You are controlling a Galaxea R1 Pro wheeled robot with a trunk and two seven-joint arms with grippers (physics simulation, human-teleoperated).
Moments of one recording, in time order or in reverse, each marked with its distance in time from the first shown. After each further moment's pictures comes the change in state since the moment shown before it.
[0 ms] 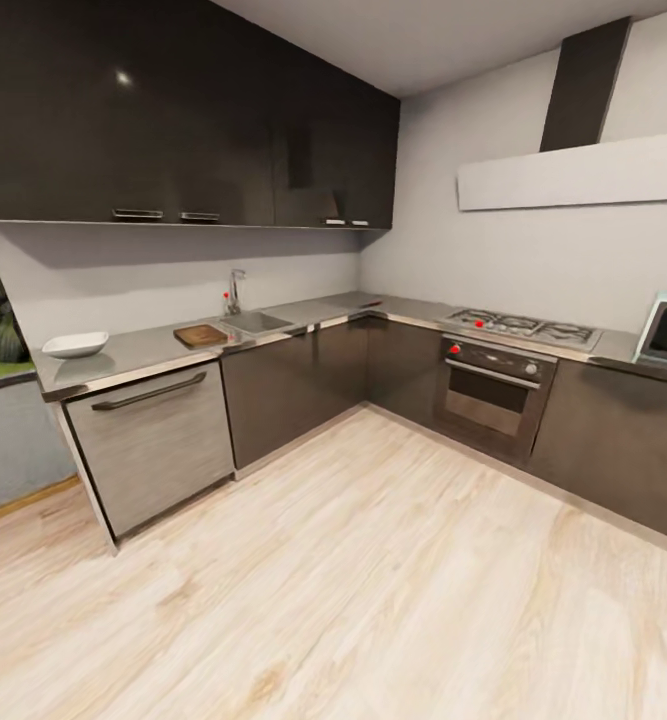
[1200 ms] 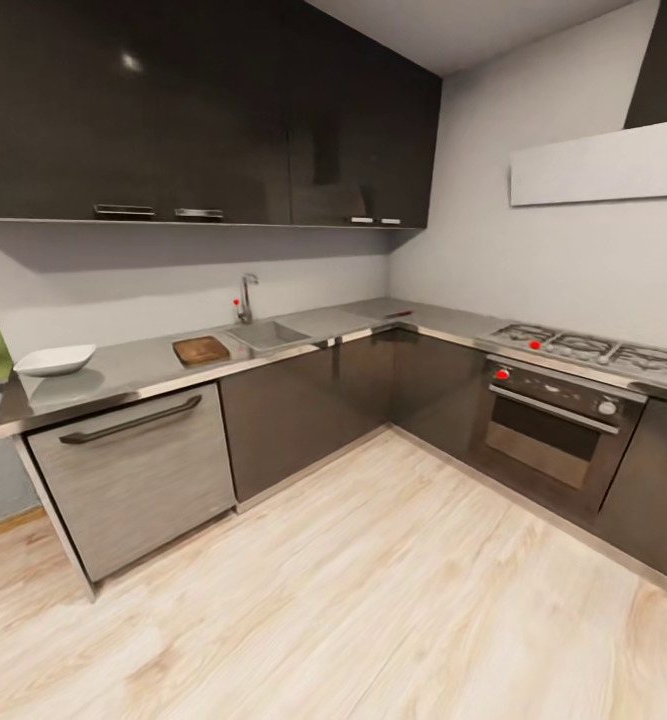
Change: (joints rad) left arm 0.000 0.000 -0.001 0.000 0.000 -0.001 0.000; right arm 0.000 0.000 0.000 0.000 0.000 -0.001 0.000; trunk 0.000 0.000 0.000
